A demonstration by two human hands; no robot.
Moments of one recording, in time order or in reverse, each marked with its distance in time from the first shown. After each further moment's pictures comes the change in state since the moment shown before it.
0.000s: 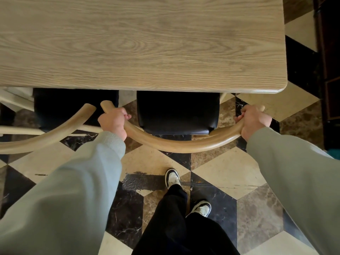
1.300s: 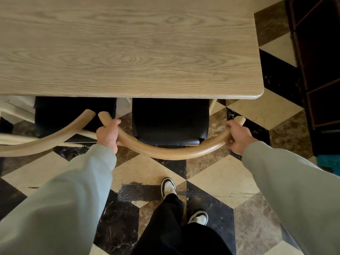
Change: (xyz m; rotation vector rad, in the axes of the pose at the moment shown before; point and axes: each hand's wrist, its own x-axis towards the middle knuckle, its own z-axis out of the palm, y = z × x) left_hand -0.009 -0.021 -0.035 0.096 -0.110 0.059; right_hand -0.034 0.019 -0.047 -0.151 -0.280 0.032
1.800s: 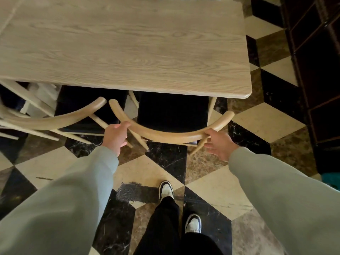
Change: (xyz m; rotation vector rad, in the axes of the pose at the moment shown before) left_hand -0.096 -0.053 -0.035 0.144 -0.138 0.229; right_hand -0.066 0.051 -0.029 -0.327 -0.341 -0.146
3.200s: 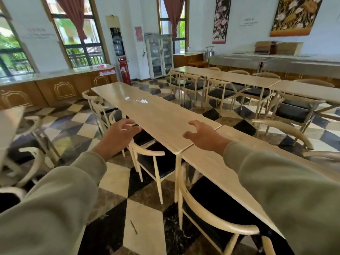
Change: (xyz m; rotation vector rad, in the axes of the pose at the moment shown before) left_hand -0.160 0.157 -0.597 0.141 0.712 0.503; right_hand -0.411 -0.300 0.532 -1.050 -0.587 -1.409
